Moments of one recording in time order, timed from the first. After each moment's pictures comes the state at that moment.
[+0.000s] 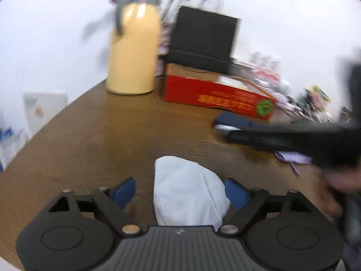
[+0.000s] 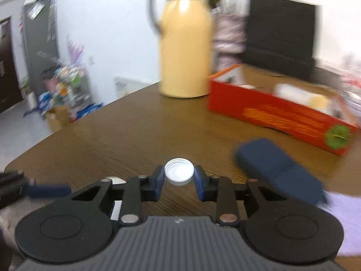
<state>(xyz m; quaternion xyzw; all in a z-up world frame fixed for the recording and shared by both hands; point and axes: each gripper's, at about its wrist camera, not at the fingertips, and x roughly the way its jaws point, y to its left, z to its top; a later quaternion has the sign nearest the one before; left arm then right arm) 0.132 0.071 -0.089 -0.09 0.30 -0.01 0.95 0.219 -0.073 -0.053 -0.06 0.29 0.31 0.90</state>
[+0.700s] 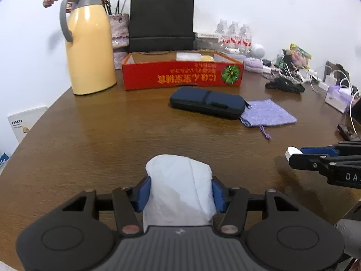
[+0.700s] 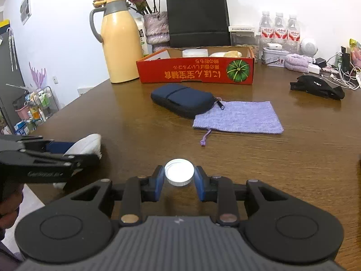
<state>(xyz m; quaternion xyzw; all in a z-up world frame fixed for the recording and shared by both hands) 0.118 -0.005 -0.086 0.01 0.33 -0.05 0.94 0.141 -0.201 -0.076 0.00 0.31 0.22 0.92</state>
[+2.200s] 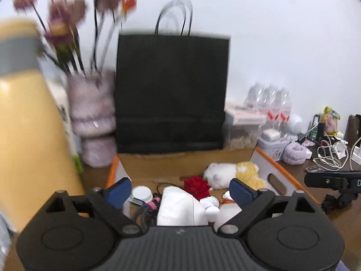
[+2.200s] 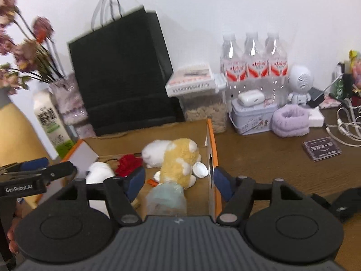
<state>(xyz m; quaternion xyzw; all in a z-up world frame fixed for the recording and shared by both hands) 0.442 0.020 0.005 0.01 0.22 -0.07 0.97 0.452 -0.215 -0.002 0.09 0.27 0.12 0.95</state>
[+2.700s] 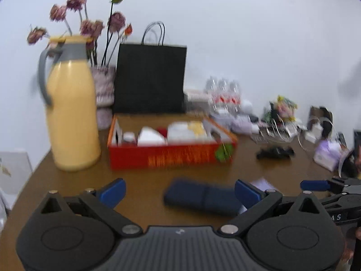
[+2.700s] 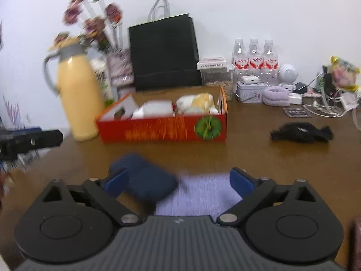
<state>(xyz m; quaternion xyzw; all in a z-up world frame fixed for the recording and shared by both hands) 0.191 0.015 -0.016 -0.01 0.23 -0.12 0.97 0.209 -0.211 -0.044 0.01 0.27 0.14 0.95</state>
